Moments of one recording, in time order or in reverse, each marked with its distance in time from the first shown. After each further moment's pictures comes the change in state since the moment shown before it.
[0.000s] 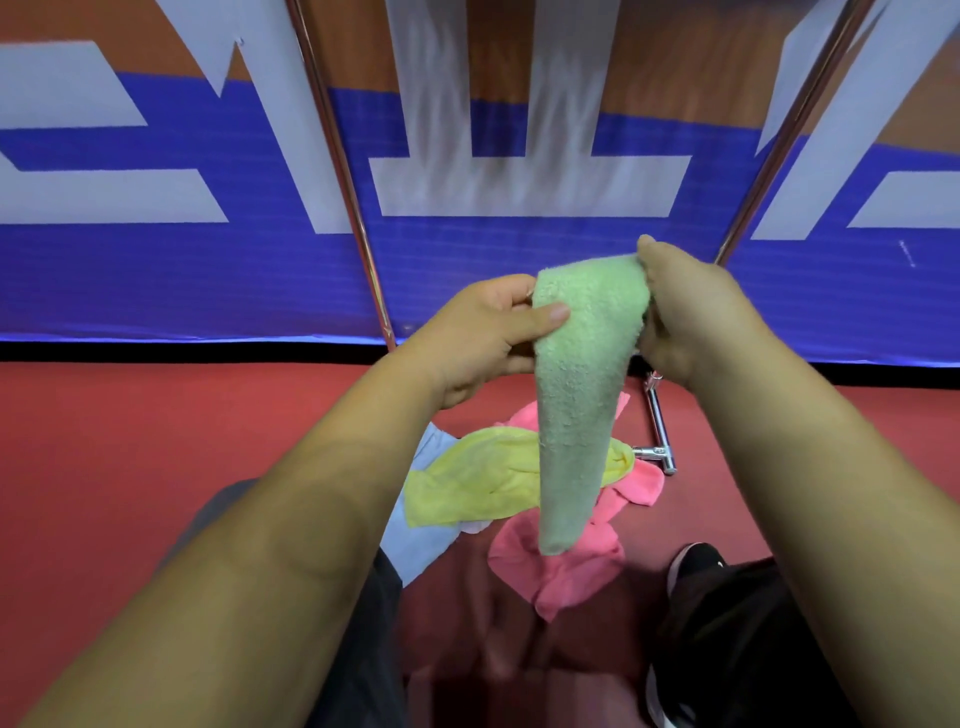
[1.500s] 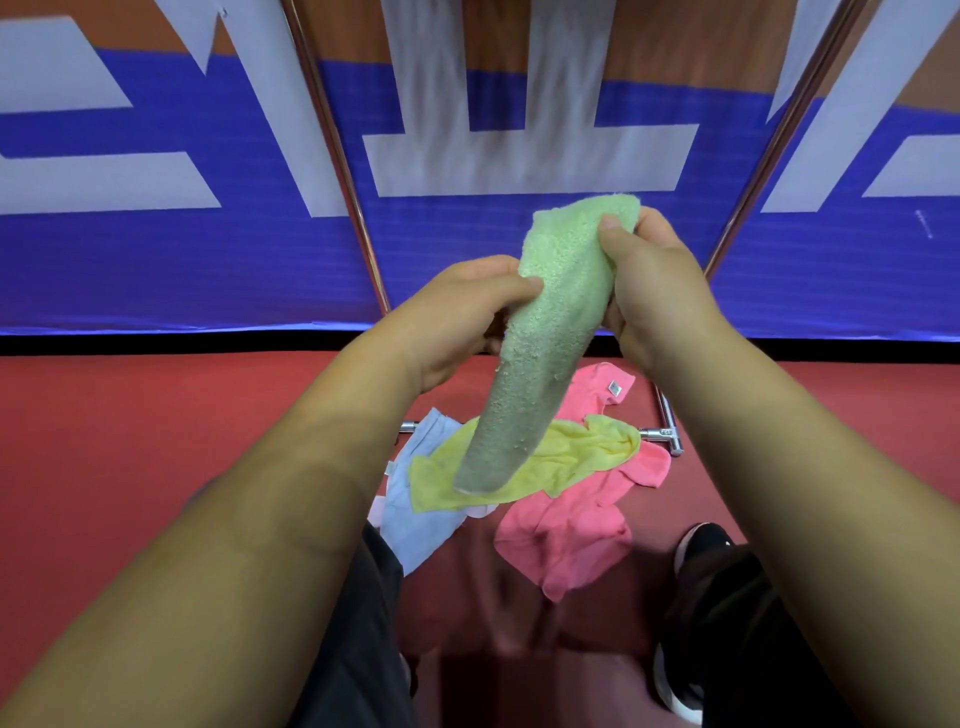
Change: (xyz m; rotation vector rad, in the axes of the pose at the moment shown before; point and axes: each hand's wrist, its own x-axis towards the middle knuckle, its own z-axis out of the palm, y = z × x) left_hand -0.005 0.005 -0.013 0.096 0.088 -0.038; right_hand -0.008 0.025 0.027 0.018 -0.154 -0.195
